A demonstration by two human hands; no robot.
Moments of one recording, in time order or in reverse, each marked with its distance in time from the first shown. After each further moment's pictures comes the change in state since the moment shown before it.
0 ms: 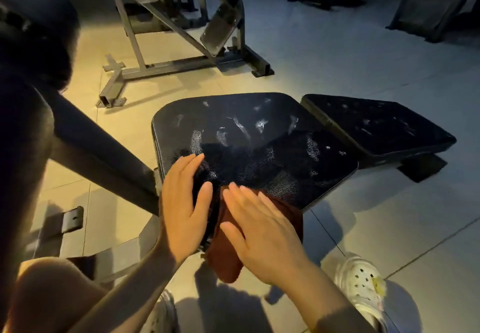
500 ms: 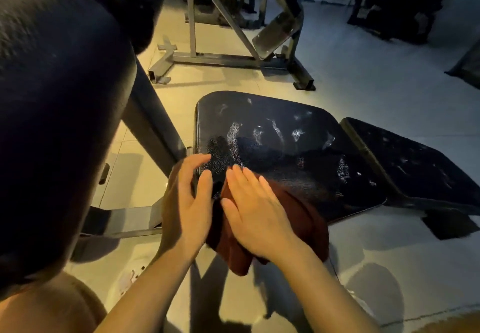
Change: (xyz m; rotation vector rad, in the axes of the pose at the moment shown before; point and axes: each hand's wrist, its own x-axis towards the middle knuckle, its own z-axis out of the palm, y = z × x) left_hand -0.026 0.023 -0.016 -0.280 0.371 -0.325; right_hand 0.041 -0.017 0.004 -0.055 -0.130 -0.160
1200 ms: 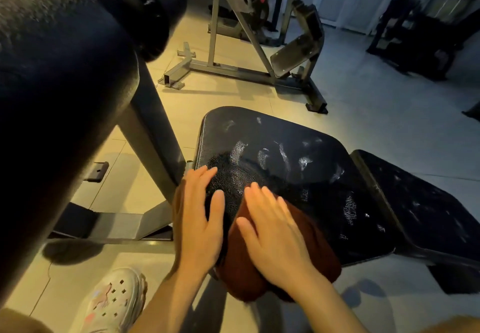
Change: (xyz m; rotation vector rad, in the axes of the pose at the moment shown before) left_hand 0.005 -0.024 0.036 0.090 0.077 -0.013; right_hand 0.009 0.044 -0.010 -0.014 0.004 -0.026
